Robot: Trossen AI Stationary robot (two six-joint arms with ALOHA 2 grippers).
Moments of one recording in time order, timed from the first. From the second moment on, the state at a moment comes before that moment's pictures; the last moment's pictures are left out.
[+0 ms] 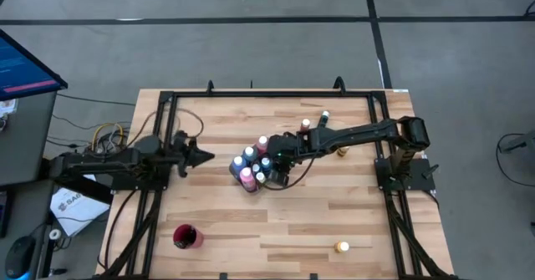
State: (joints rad) left arm 0.13 0.20 0.01 0.18 0.09 -0.71; right arm 0.03 1.80 1.41 -0.63 0.08 0.26
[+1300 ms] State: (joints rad) left arm 0.10 0.04 0.01 0.03 -0.09 -0.47; right arm -0.16 1.64 1.33 -0.88 0.25 0.21
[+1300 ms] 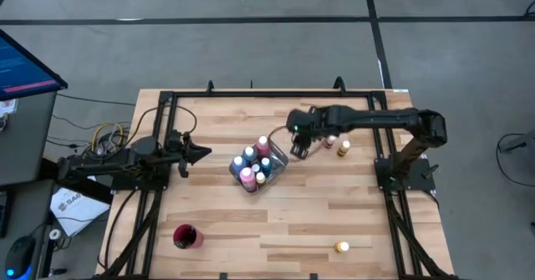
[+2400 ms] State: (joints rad) left arm 0.10 0.06 0.01 0.06 -0.10 -0.45; right arm -0.43 1.81 1.33 -0.89 0.18 0.17
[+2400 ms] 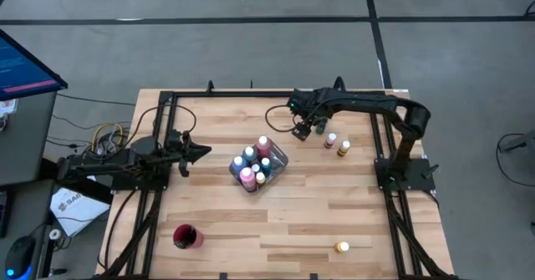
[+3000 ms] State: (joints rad) left arm 0.10 0.06 0.01 0.07 -0.10 -0.45; right arm -0.43 1.83 1.34 -0.88 0.18 0.18
